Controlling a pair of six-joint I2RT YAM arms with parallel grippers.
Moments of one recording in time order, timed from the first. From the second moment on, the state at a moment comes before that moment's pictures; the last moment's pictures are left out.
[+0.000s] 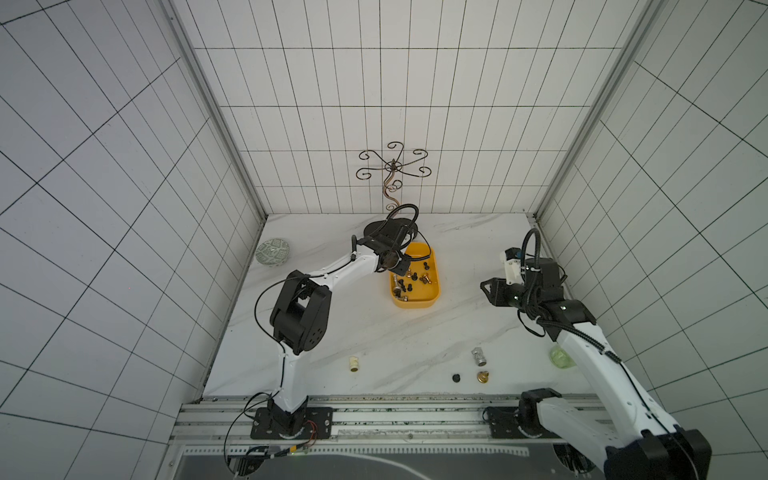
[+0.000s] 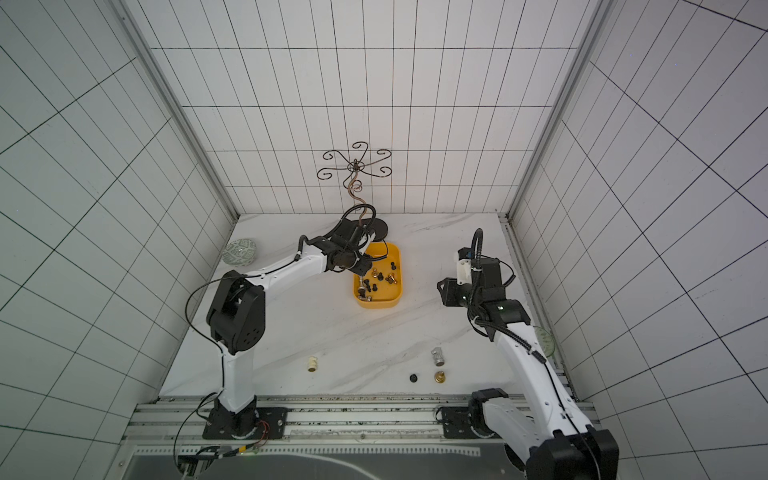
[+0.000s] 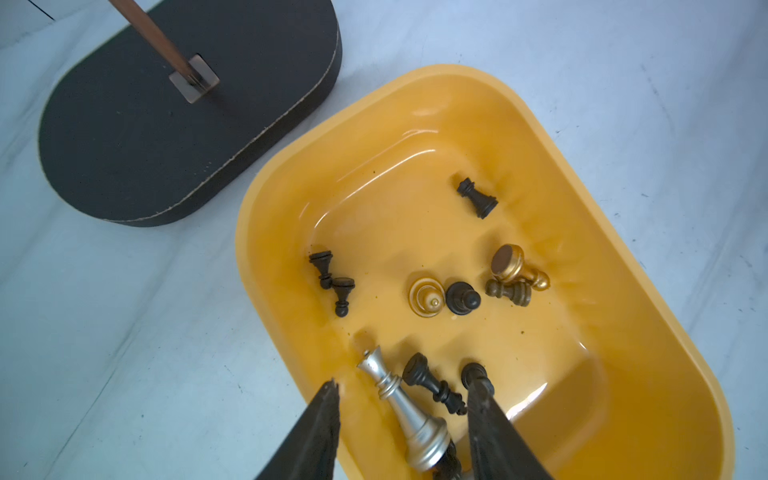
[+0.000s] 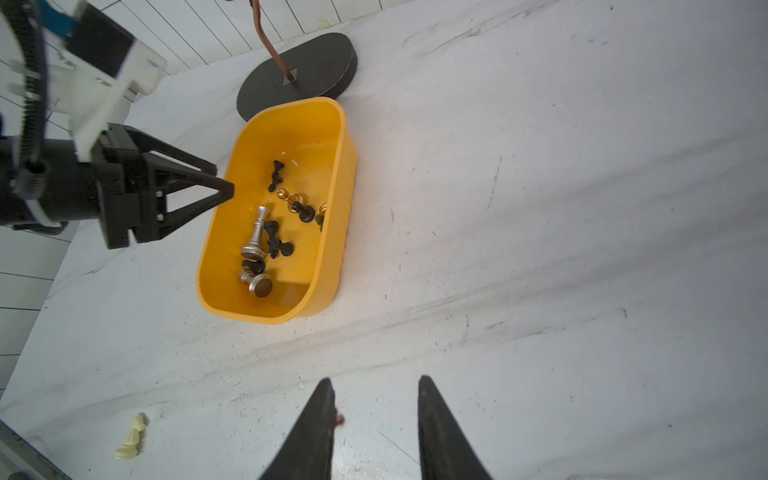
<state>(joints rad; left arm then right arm) -0.59 1.95 1.57 -0.55 0.03 -0.07 0.19 0.97 0.81 -0.55 -0.23 0.24</state>
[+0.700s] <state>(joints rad) -0.56 1.52 1.07 -0.32 0.11 -0.19 0.81 0.84 0.70 -0.91 0.19 0.85</state>
